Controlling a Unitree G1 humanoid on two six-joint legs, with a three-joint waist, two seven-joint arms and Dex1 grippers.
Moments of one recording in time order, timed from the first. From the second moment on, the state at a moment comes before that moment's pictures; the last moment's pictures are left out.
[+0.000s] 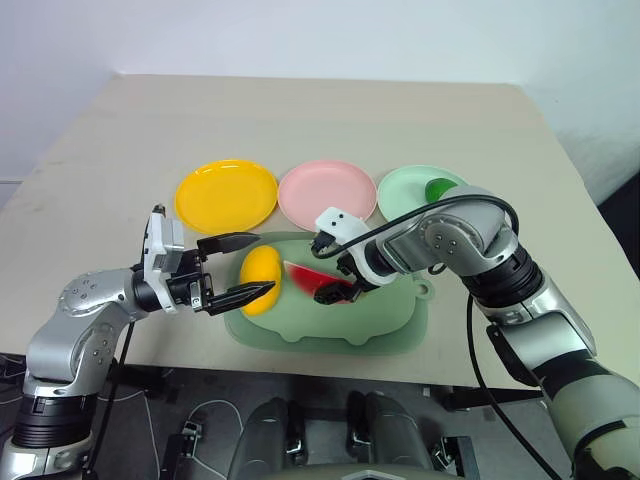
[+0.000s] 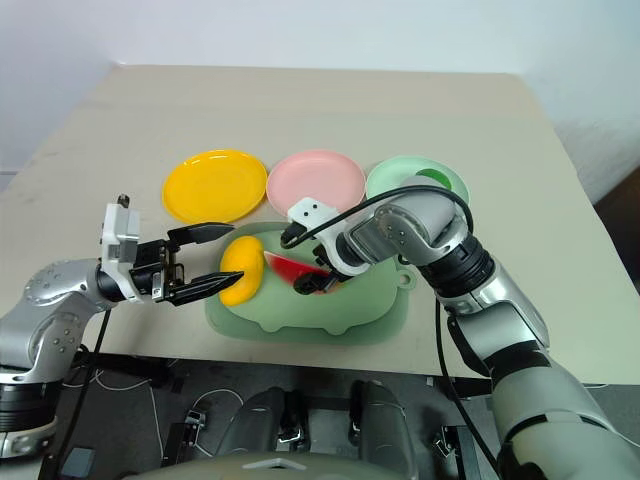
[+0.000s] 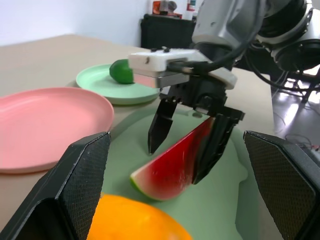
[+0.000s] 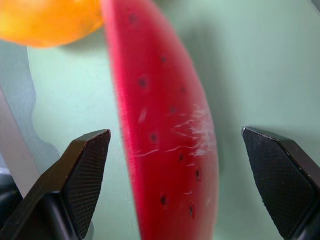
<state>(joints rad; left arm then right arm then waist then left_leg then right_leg) -0.16 0.68 0.20 -0.27 -0.69 0.38 -1.14 -1.03 -0.45 0.48 -0.13 0.80 1.61 0.31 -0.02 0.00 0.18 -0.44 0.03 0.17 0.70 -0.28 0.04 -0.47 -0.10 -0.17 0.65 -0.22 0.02</state>
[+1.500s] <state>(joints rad) -0.08 0.71 0.24 -0.11 -0.66 0.25 -1.24 -1.19 -0.46 0.25 0.08 0.55 1.46 0.56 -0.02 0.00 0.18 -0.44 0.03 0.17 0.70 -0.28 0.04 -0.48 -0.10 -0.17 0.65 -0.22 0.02</state>
